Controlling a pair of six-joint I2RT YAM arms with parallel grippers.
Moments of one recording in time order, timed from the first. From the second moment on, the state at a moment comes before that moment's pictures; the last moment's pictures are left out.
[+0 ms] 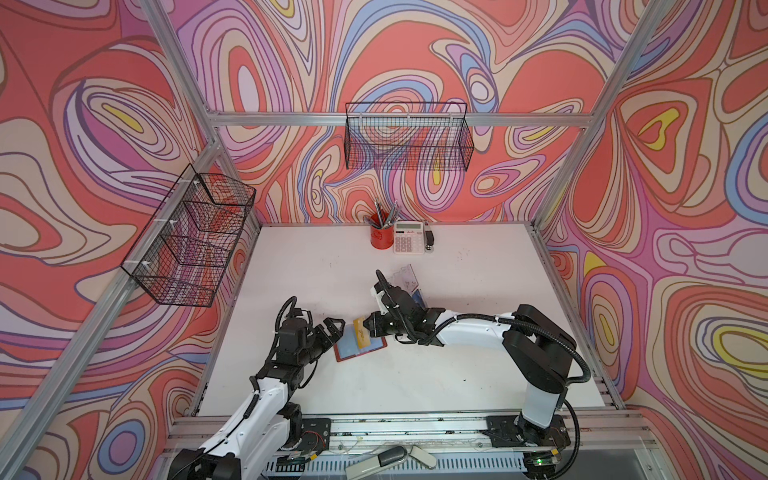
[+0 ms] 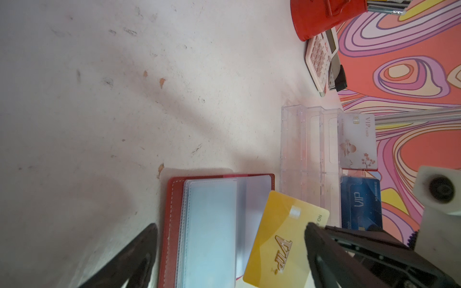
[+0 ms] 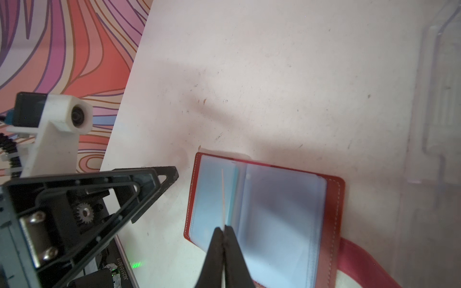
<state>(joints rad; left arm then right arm) -0.14 0.85 0.20 0.01 0.29 -0.92 0.93 1.86 1.11 0.09 -0.18 0.74</state>
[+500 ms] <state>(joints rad) -0.14 0.87 0.20 0.01 0.29 -0.92 0.93 1.91 1.12 0.11 -0.20 0.76</state>
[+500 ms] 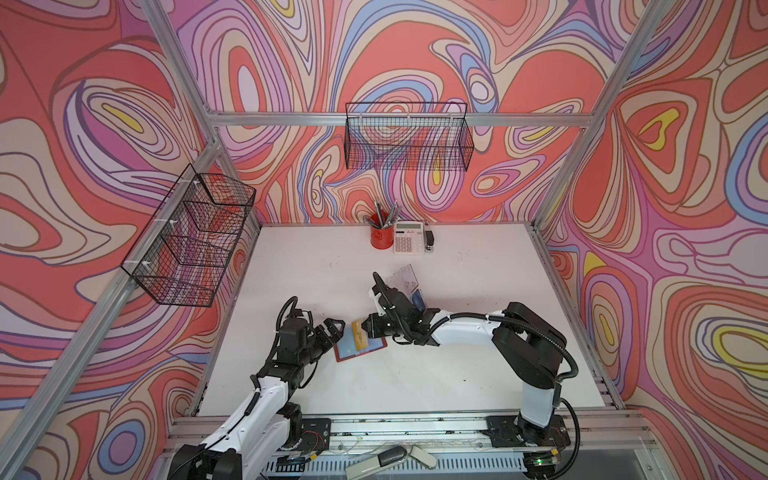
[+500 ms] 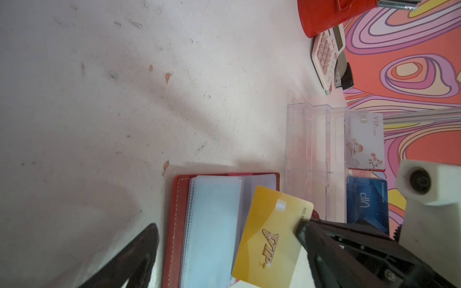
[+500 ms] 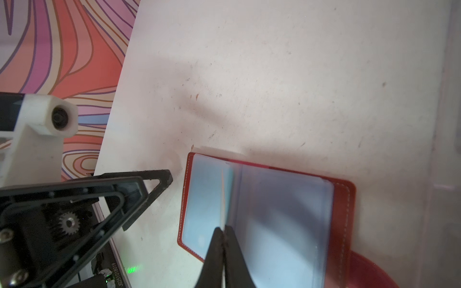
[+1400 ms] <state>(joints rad) -0.14 0.88 0.20 0.01 0.29 -0.94 0.93 1.96 1.12 0.14 -0.20 0.86</state>
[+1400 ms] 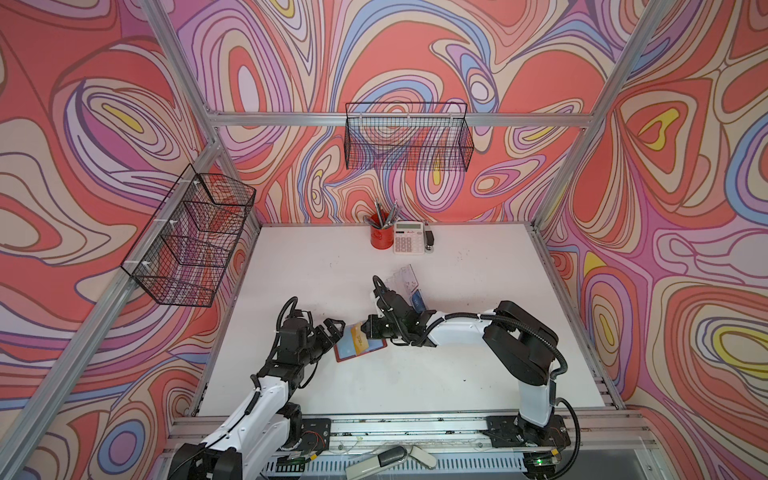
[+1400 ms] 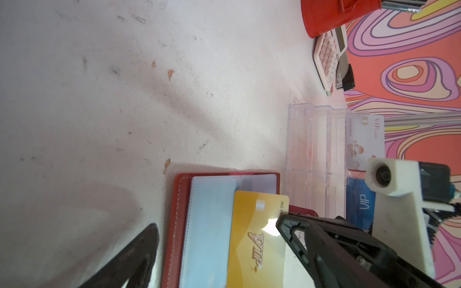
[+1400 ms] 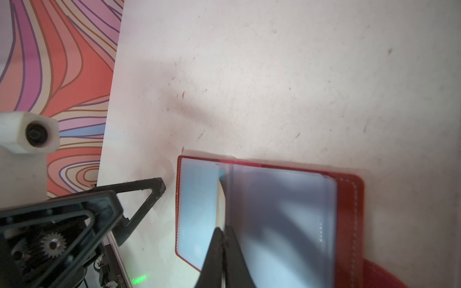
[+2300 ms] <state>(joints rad) -0.14 0.89 0.20 0.03 0.30 -0.94 0.93 1.98 1.08 0.23 -0.15 0.97</state>
